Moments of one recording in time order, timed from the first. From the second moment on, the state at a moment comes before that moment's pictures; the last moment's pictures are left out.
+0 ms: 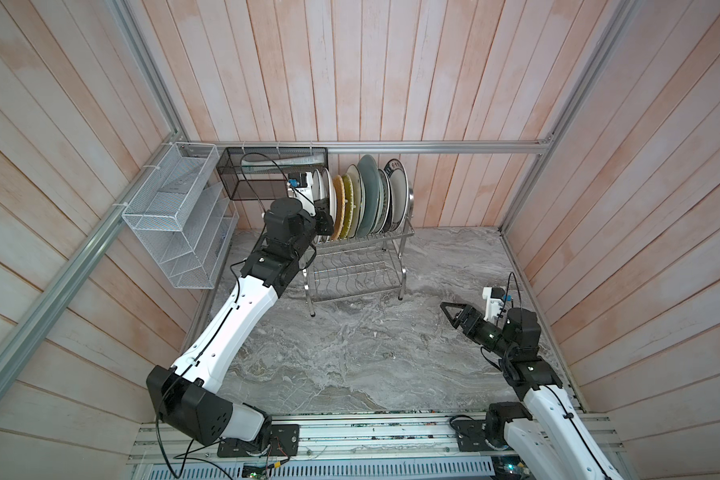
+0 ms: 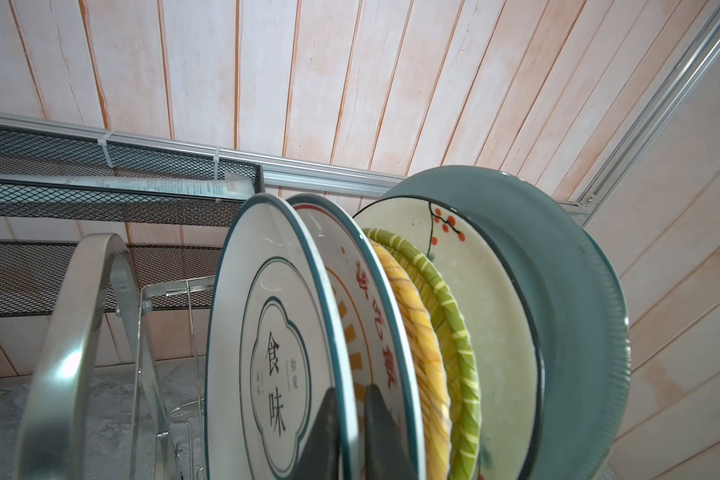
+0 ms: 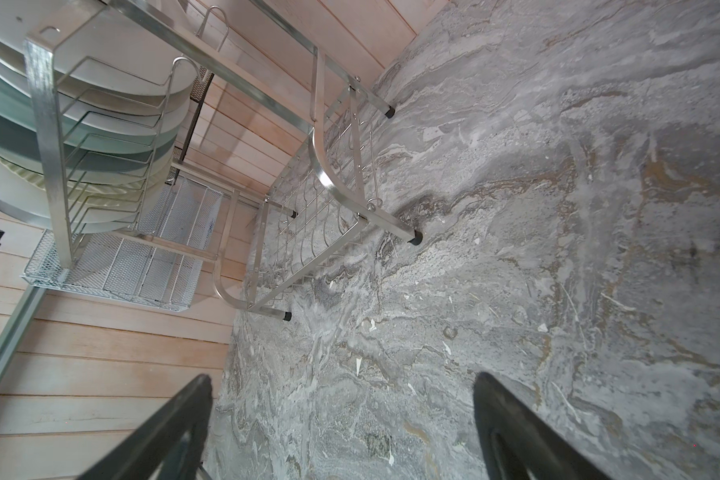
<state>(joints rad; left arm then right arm) -0.42 1.44 1.52 -0.16 -0.06 -0.24 0.09 0.66 0.40 -0.12 -0.53 0.79</state>
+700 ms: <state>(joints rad) -0.42 1.34 1.62 -0.19 -0.02 -0.26 0.09 0.63 0.52 -0.22 -0.50 0.75</state>
